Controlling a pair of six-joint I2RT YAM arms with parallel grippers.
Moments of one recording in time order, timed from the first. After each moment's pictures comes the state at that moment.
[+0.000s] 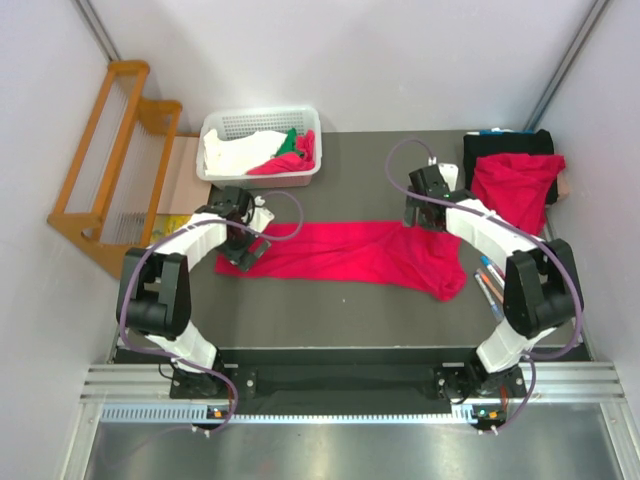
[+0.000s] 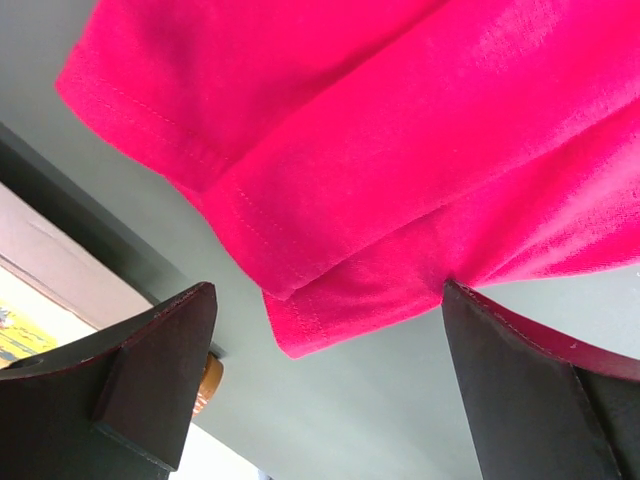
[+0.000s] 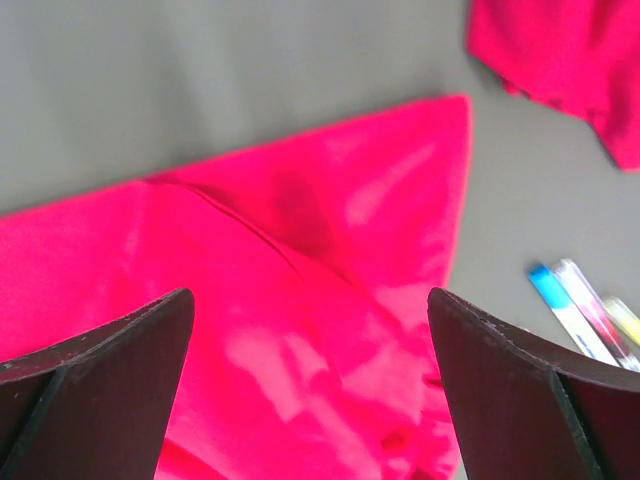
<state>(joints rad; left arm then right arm) -0.18 1.63 1.03 -0.65 -0.13 0.51 0.36 1.64 1.18 -0.55 0.46 0.45</state>
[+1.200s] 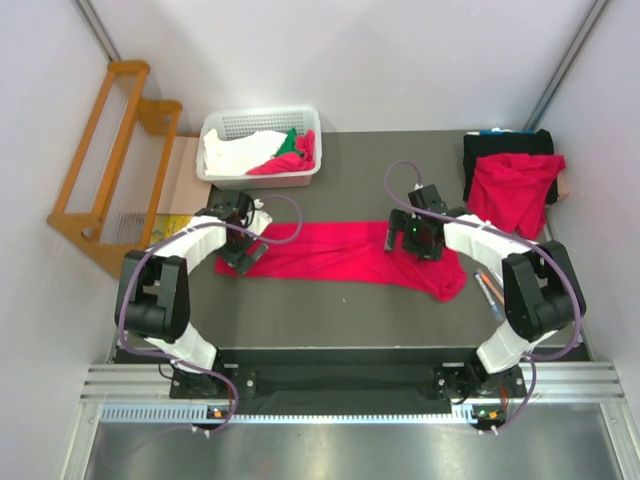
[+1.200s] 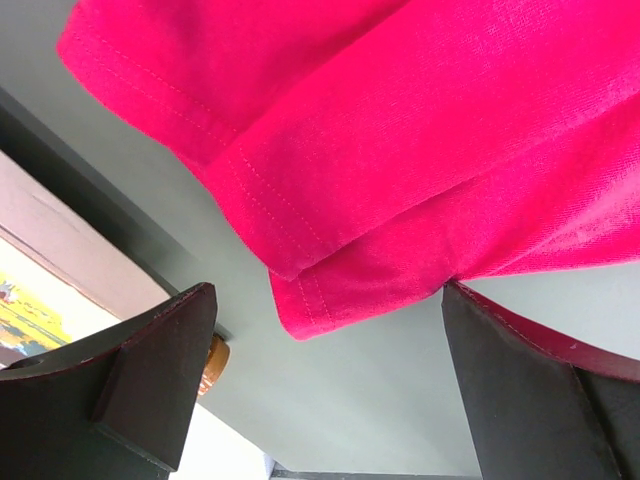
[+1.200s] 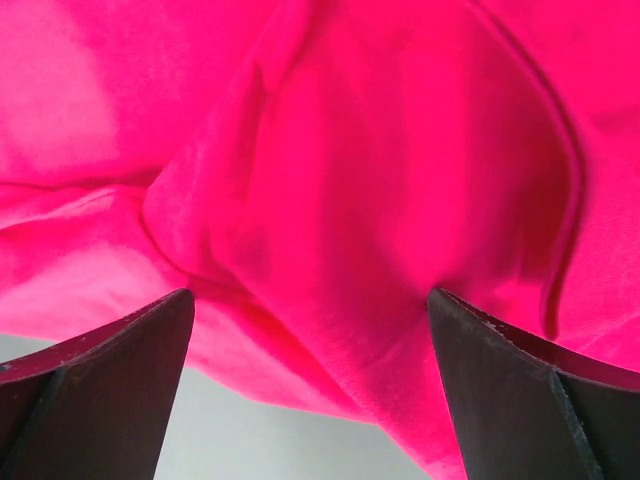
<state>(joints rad) -0.19 1.62 1.00 -0.65 -0.18 0.52 0.38 1.61 0.99 -0.47 -0.02 0.54</state>
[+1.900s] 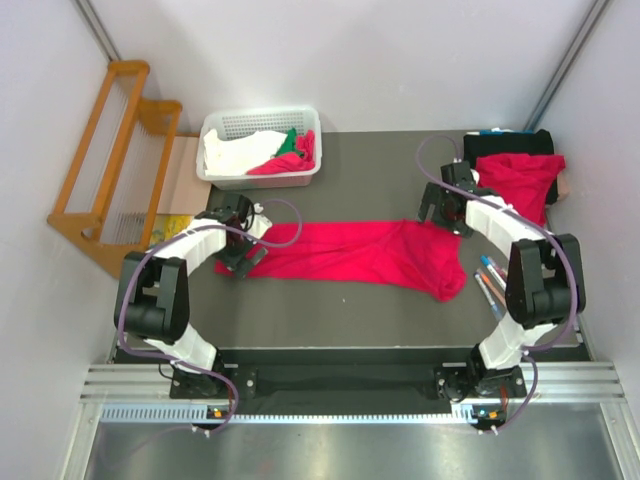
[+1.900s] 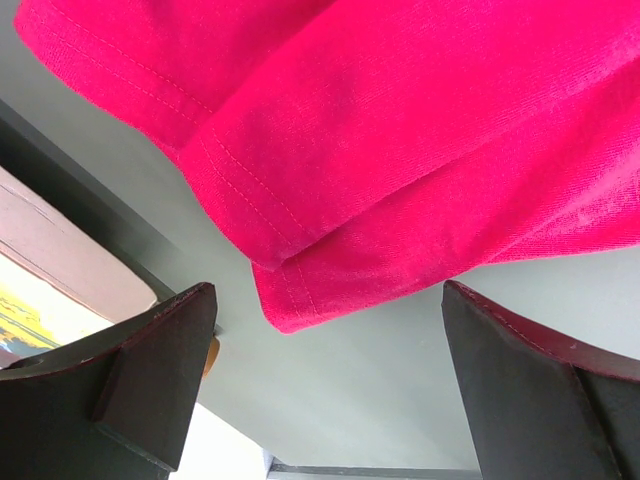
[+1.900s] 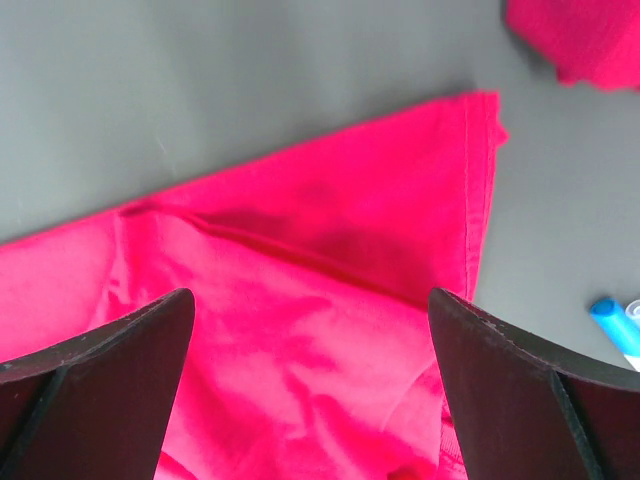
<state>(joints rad) -0.19 1.60 0.97 -0.65 -0.18 0.52 0.16 1.66 1.13 -0.48 0.15 0.46</state>
